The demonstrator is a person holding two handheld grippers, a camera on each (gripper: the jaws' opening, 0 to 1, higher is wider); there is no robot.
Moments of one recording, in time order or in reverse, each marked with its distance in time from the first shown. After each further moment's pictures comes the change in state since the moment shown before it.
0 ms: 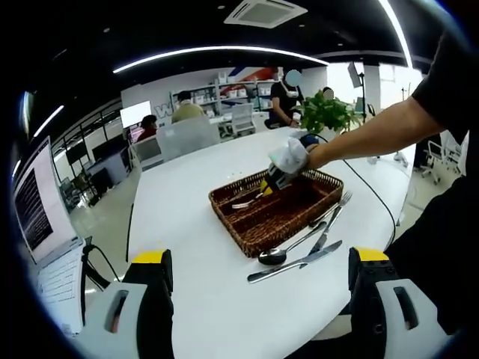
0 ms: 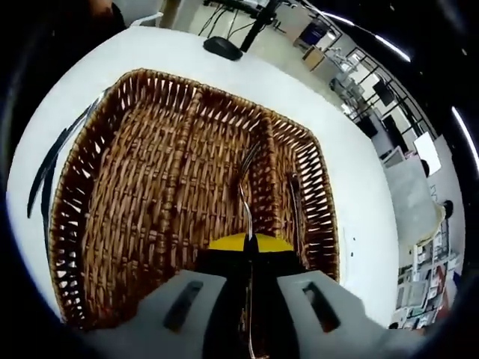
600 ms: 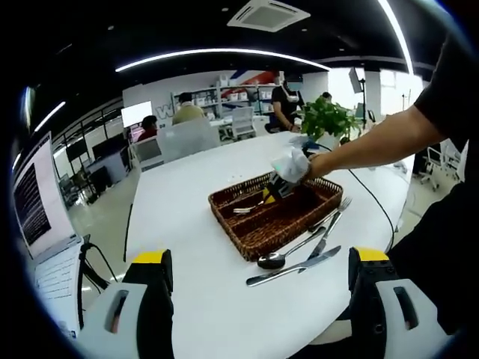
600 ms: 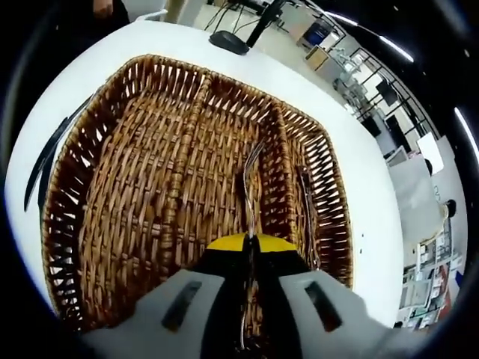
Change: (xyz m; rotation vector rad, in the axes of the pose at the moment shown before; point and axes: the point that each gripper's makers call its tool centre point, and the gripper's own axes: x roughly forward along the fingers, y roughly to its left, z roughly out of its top) left arm -0.001 0.005 0.004 -0.032 -0.030 -0.003; right arm 0.001 0.014 -0.005 0.072 -0.015 0.031
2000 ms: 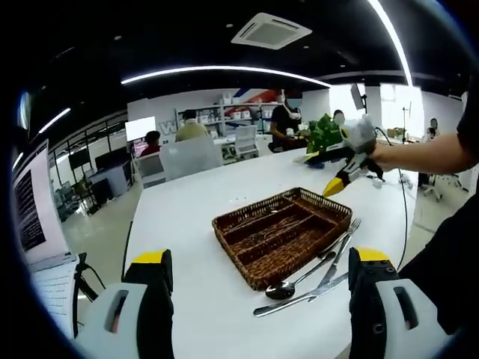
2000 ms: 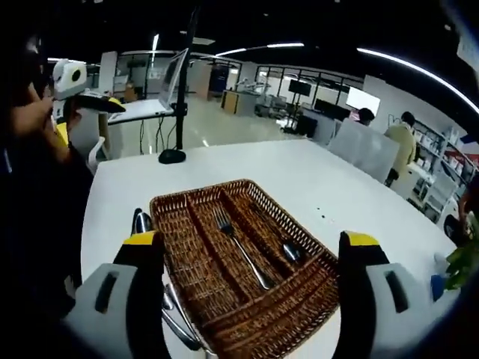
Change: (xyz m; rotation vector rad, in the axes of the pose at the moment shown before) left arm 0.031 0.011 0.029 0.004 -0.117 -0.005; right arm -0.188 -0.007 0.015 0.655 -0.344 -0.248
